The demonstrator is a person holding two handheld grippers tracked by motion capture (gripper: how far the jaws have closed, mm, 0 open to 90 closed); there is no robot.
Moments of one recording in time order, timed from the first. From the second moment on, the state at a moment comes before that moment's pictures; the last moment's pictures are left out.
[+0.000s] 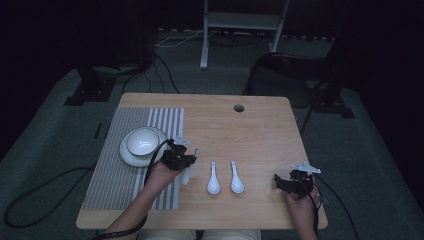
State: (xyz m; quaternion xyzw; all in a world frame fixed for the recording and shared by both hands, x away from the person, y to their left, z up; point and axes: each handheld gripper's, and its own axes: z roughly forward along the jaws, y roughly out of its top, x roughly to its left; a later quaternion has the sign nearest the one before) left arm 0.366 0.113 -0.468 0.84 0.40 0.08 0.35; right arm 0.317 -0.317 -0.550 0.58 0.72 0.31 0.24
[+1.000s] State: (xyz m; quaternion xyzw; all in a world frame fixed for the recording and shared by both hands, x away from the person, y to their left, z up) left arm 0.376 0.196 -0.404 0.76 0.46 0.14 0.44; right arm 0.317 -0.317 -0.551 0.58 0.72 0.31 0.24
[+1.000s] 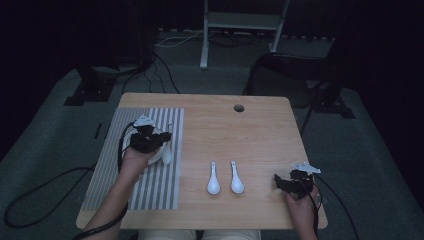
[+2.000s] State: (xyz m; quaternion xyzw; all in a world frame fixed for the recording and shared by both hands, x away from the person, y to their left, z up) left arm 0.426 0.274 -0.446 0.70 0.56 0.13 0.42; right arm 0.317 -0.317 -0.551 0.58 0.72 0.31 0.24
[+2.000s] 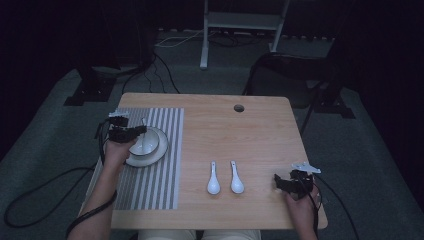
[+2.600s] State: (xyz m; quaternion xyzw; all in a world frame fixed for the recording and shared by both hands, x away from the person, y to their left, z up) left arm 0.441 0.275 -0.472 0.69 0.61 0.14 0.36; right arm 0.317 -0.317 -0.550 0.58 0.72 0.31 0.24
